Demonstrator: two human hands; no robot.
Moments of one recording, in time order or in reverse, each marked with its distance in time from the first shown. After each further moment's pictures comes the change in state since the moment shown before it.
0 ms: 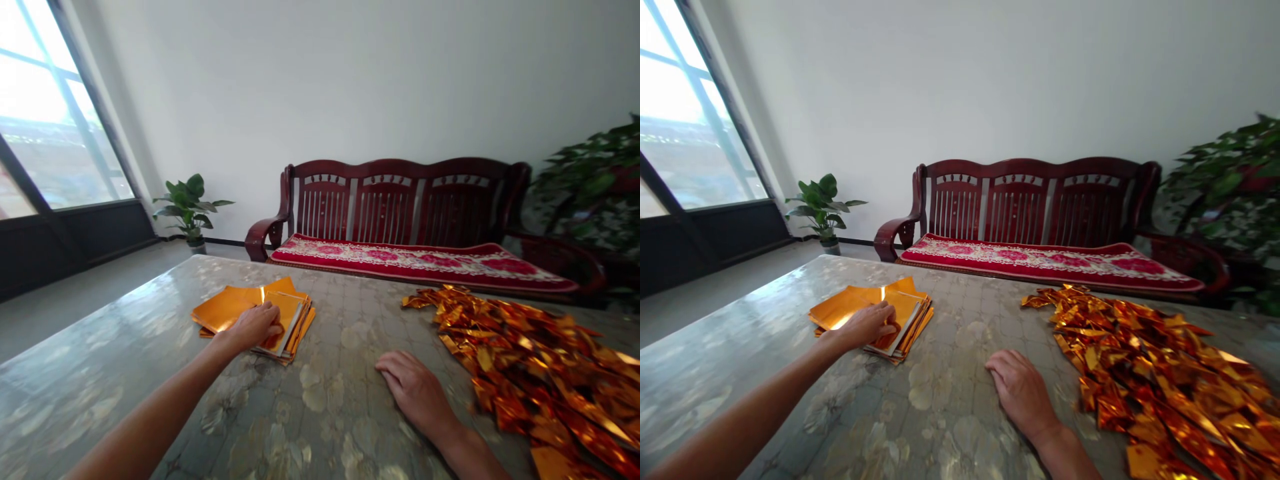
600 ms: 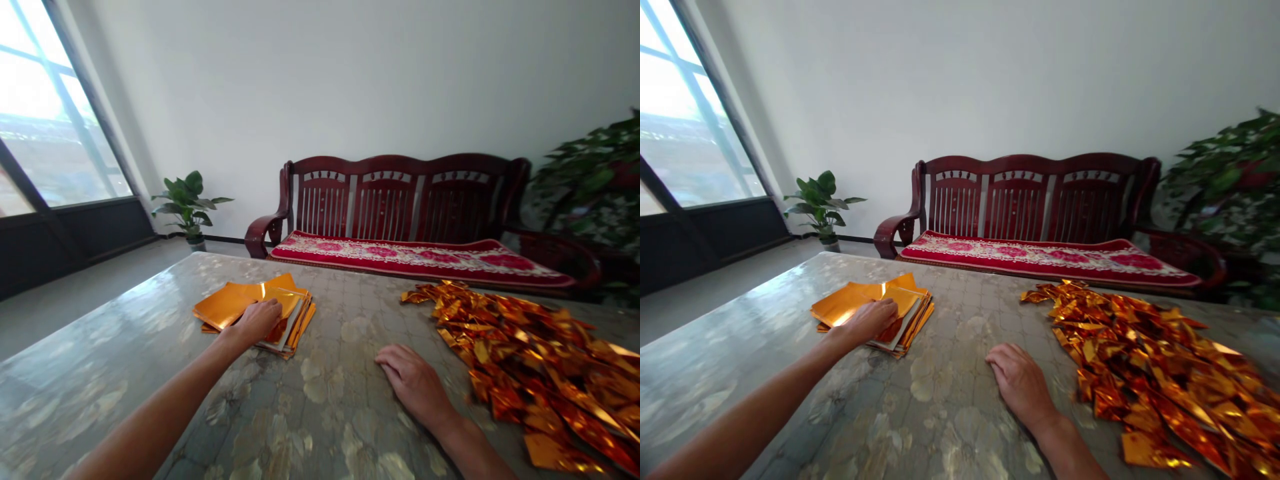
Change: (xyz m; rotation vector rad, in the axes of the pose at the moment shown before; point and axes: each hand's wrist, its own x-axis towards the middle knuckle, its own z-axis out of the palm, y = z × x) left_hand 0.004 0.007 -0.002 0.071 -0.001 0.032; right_hand 0.000 -0.001 -0.001 0.019 -0.002 0.022
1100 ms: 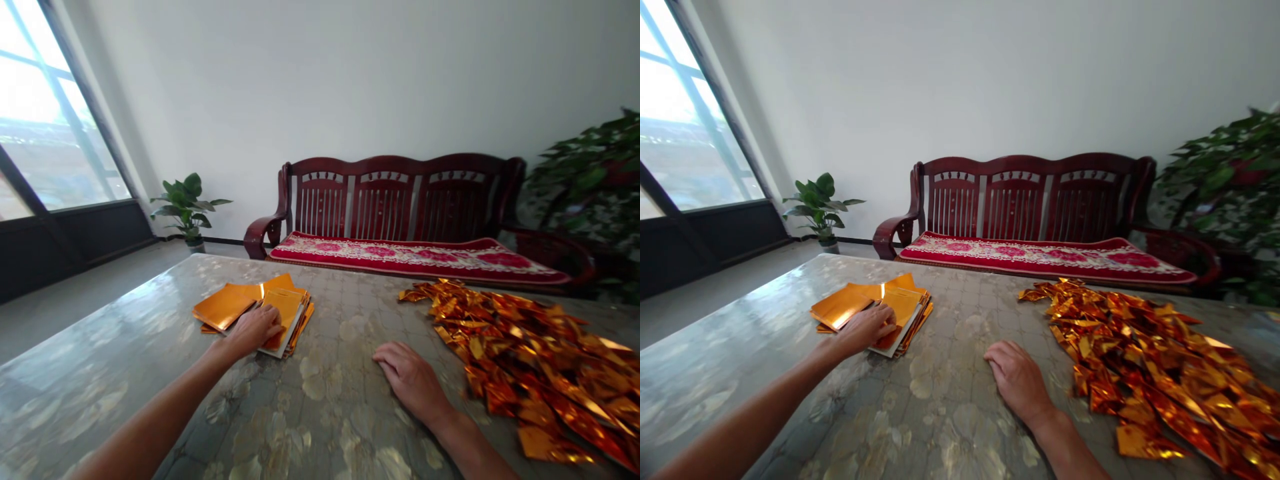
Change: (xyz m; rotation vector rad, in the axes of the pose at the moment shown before) left_hand -0.020 -0.002 0.013 -0.092 0.077 0.028; right_hand -0.001 0.000 0.001 0.005 -0.012 0.011
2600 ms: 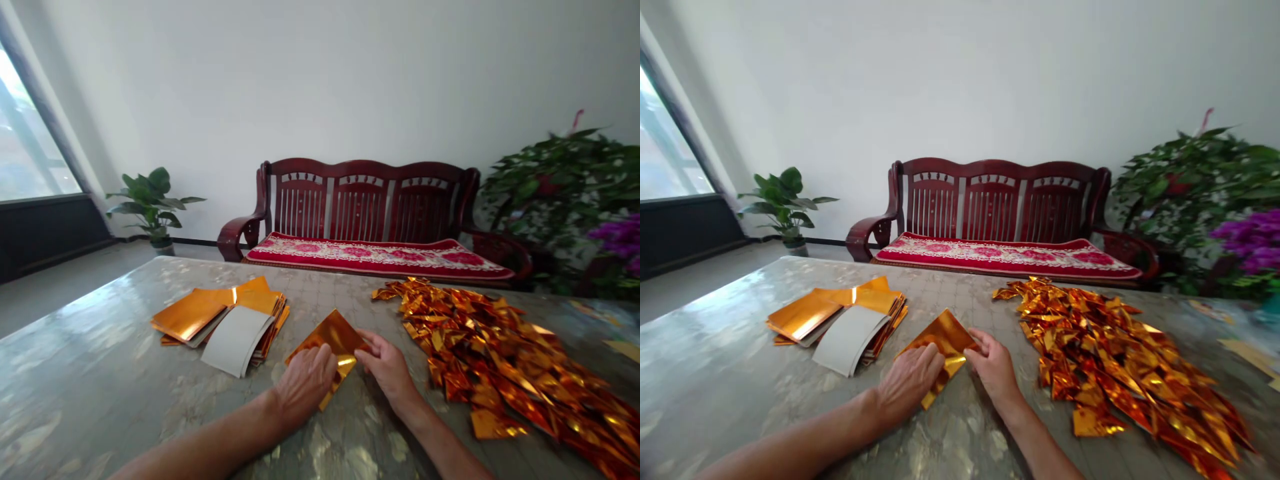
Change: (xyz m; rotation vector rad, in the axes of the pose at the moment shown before) left_hand -0.004 0.166 0.048 0.110 0.138 0.406; right_hand 0.012 -0.004 0.002 0.917 0.202 0.610
